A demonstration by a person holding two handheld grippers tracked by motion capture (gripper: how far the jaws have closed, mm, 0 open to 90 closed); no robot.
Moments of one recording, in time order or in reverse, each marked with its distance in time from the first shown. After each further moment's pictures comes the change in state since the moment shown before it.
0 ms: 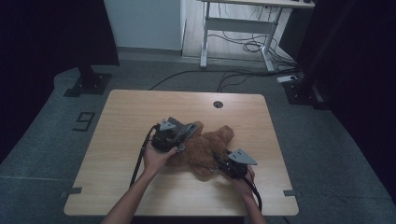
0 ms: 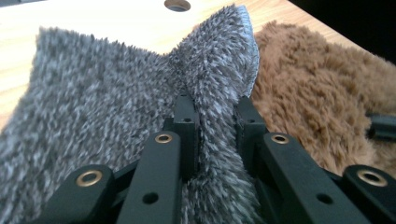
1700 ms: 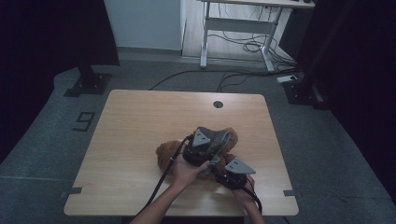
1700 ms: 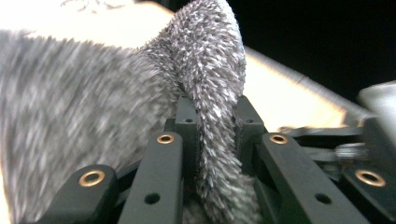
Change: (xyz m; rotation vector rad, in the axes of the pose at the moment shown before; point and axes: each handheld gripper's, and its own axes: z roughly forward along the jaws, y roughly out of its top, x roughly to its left) left arm -0.113 0.016 0.030 -0.049 -0.126 0.135; right arm 0.025 -0.006 -0.023 0.068 0.084 -0.087
